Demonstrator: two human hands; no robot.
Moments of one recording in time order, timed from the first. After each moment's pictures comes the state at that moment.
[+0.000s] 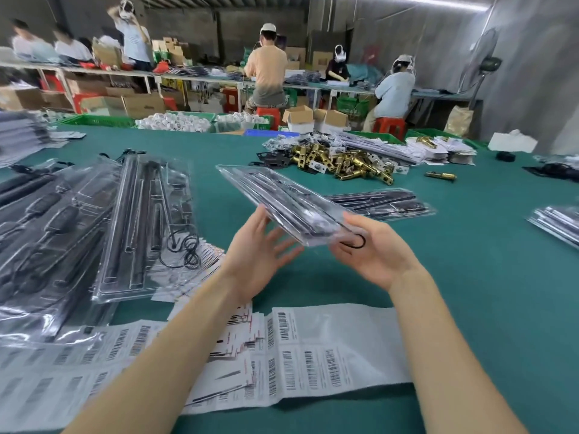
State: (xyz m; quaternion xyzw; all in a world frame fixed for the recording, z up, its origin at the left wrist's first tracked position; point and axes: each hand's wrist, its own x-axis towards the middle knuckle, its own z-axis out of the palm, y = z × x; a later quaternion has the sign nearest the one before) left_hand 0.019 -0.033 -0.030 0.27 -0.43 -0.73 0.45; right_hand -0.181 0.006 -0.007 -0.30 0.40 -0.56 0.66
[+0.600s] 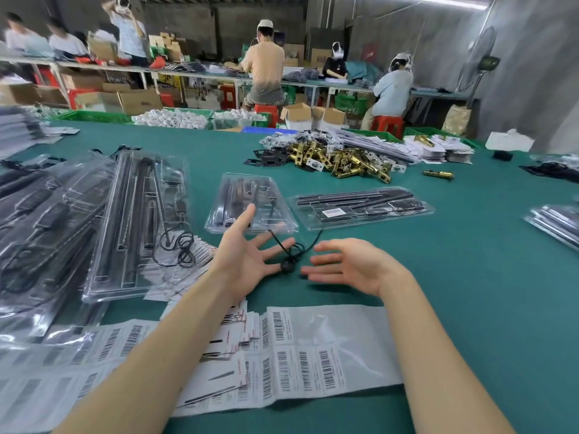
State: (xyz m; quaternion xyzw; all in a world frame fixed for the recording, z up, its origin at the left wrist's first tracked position) left_hand 0.023 -0.047 -0.045 0.28 -0.29 -0.79 0.46; right_hand -0.178 -0.007 -0.034 -0.31 0.52 -0.46 0.65
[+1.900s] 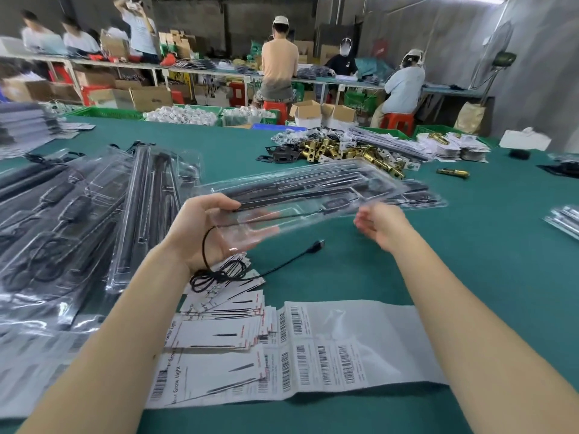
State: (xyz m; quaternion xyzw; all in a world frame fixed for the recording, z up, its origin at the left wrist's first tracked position) left_hand 0.106 -0.058 -0.008 0.26 -0.36 -0.81 0.39; right_hand -0.204 -0.067 -0.014 -0.18 0.57 -0.63 0.50
